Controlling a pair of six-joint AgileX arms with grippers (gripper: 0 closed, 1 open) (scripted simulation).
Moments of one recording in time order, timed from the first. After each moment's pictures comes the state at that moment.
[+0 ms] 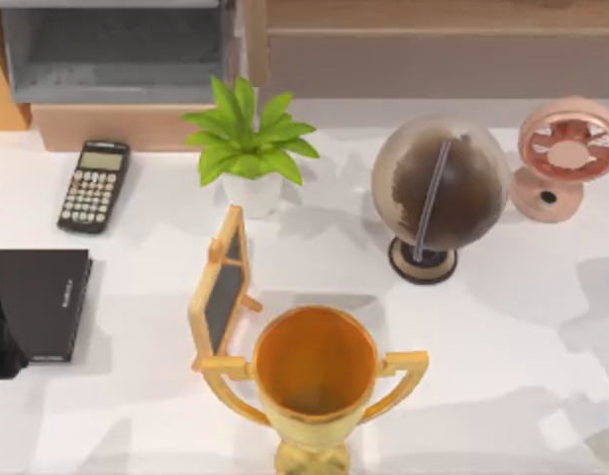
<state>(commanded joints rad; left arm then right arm) 0.00 0.00 0.00 0.00 0.00 0.00 0.09 1.30 0.65 -0.92 0.00 -0.33</state>
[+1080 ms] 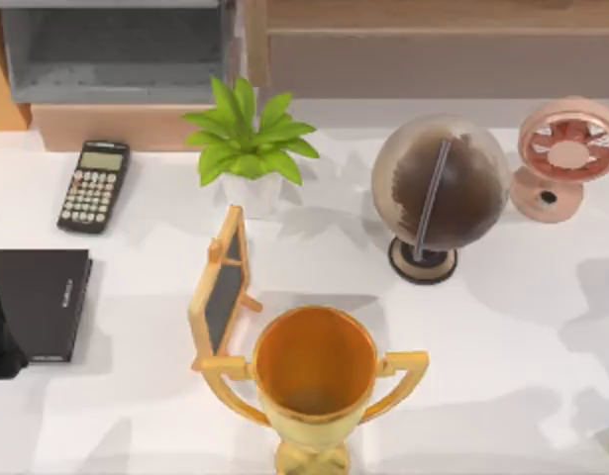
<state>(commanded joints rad) 0.00 0.00 0.00 0.00 0.00 0.00 0.09 1.30 0.65 -0.92 0.00 -0.33</state>
